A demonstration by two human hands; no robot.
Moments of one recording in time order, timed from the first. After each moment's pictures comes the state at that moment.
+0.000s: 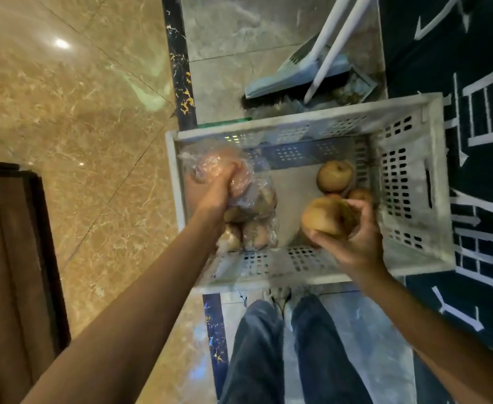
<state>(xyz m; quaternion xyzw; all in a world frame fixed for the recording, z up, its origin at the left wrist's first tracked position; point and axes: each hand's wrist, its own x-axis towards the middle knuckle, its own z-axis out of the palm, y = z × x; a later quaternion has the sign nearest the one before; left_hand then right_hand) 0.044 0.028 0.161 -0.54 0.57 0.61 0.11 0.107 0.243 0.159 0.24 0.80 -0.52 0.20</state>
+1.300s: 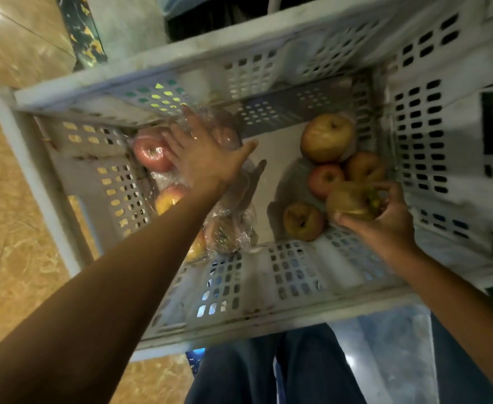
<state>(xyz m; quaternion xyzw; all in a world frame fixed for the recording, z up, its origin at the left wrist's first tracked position) 0.011 0.088 -0.054 -0.23 0.92 0.20 0.24 0.105 0.332 -0.007 0.36 0.81 -0.39 0.24</state>
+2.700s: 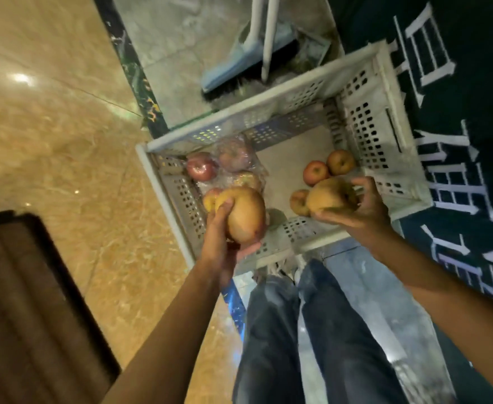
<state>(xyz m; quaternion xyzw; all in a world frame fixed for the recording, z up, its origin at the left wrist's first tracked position) 0.110 0.057 0.205 -0.52 0.41 0.68 0.32 0.119 0.280 0.178 0.40 0.73 -0.49 0.26</state>
